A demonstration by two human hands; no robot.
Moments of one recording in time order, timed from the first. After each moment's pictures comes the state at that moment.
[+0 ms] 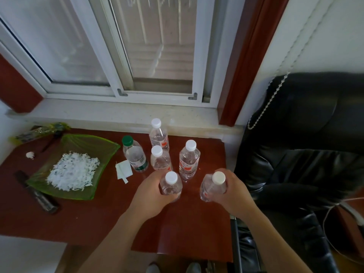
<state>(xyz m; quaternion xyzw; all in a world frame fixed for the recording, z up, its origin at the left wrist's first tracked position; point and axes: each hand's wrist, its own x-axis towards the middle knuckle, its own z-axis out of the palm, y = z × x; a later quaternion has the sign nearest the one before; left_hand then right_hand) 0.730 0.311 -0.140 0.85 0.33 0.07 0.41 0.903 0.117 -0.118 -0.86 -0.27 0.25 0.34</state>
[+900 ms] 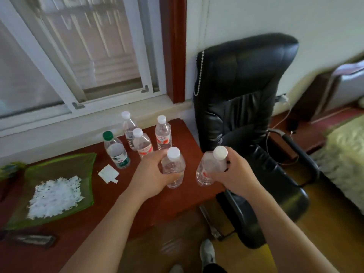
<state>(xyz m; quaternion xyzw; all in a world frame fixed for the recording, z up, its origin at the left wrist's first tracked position) 0.666 0.294 -0.072 0.90 0.06 0.04 0.42 0.729 0.042 -0.063 -0.89 -0.12 0.07 0.43</state>
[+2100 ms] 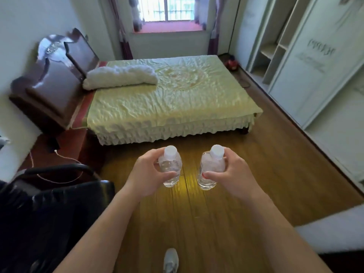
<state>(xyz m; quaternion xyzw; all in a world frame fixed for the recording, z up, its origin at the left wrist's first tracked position) 0.514 -0.421 -0.038 0.72 -0.50 -0.23 0.42 0.280 -0.541 -0.030 -0.78 0.42 -0.25 0.39</state>
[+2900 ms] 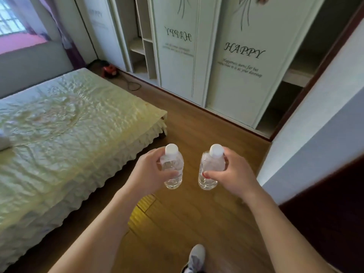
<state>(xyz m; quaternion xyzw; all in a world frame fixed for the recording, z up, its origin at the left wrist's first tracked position) 0.404 -0.860 -0.060 0.49 -0.72 -0.40 0.28 0.153 -0.789 -0.052 -0.59 0.70 -0.32 0.24</state>
